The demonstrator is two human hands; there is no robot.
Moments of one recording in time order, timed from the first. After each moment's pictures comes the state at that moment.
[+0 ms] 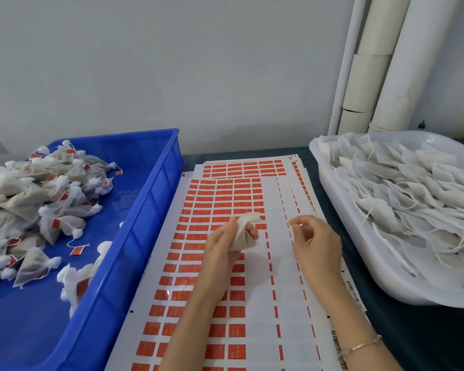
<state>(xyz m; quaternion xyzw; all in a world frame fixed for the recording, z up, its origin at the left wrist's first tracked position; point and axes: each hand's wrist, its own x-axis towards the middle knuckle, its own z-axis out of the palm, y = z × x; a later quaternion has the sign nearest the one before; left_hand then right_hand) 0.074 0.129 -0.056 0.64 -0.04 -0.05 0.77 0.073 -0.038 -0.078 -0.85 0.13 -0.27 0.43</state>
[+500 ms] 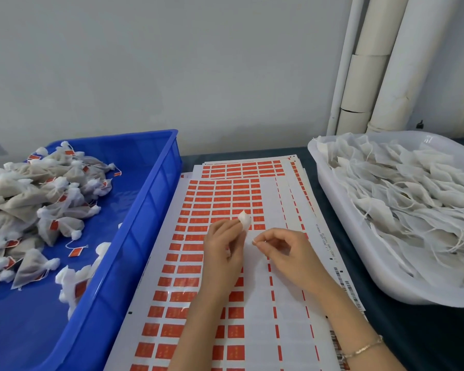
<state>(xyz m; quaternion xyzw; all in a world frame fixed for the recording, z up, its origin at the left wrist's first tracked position) 0.082 0.127 -0.083 0.83 -0.12 0.22 0.50 0.062 -0.021 -0.063 -0.83 -0.07 -0.07 0.55</state>
